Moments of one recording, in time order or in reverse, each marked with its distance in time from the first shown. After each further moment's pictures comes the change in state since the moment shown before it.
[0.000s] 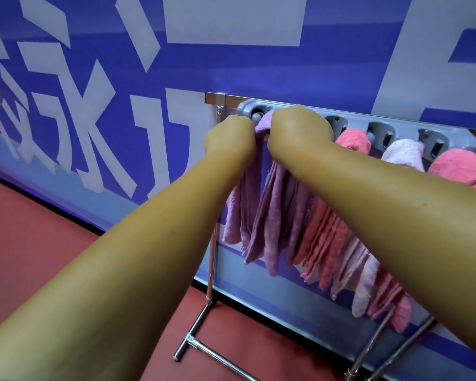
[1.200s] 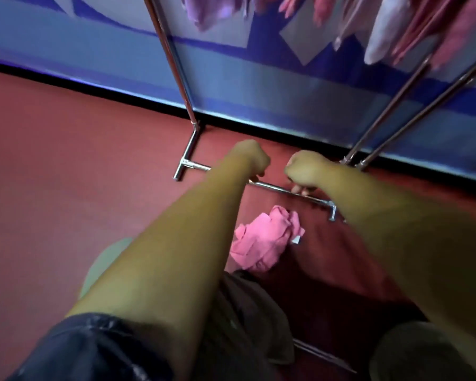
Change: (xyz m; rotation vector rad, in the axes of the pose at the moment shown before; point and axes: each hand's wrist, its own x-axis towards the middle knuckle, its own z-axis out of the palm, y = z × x) left_hand -0.350 0.012 0.353 -0.290 -1.225 -0.315; right_hand -0.323 0.171 0.421 0.479 -1.092 0.518
